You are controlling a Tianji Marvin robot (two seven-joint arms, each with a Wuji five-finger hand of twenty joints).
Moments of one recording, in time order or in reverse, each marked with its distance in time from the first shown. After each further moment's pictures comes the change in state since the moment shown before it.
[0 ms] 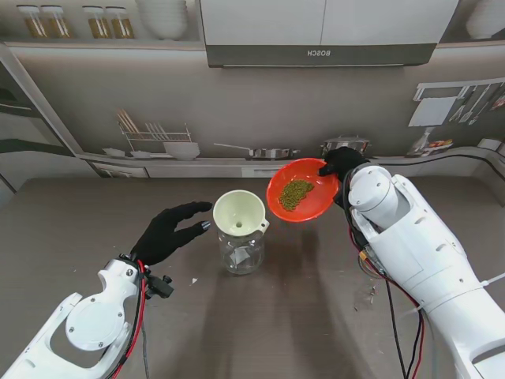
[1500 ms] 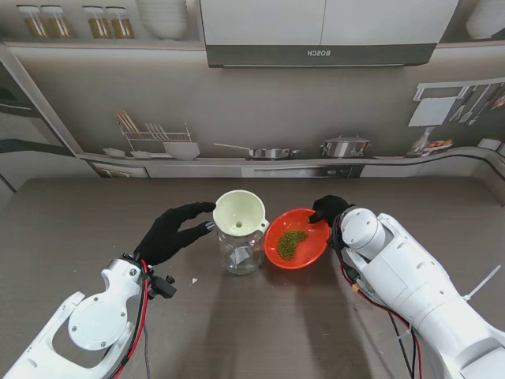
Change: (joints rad) left arm -0.005 0.001 0.015 -0.010 0.002 0.016 -0.007; right arm -0.004 -0.032 -0.140 0.293 0.082 -0.197 0.022; left_hand -0.011 -0.001 0.001 -0.002 0.000 0.000 0.000 0.000 0.000 -0.001 0.008 0.000 0.000 -0.001 0.000 0.000 0.000 0.000 0.000 0.000; right_hand -0.014 0.000 0.000 0.000 0.000 0.000 0.000 -0.010 -0.001 0.000 0.000 0.001 -0.001 0.000 -0.007 -0.009 -0.001 0.000 -0.010 0.000
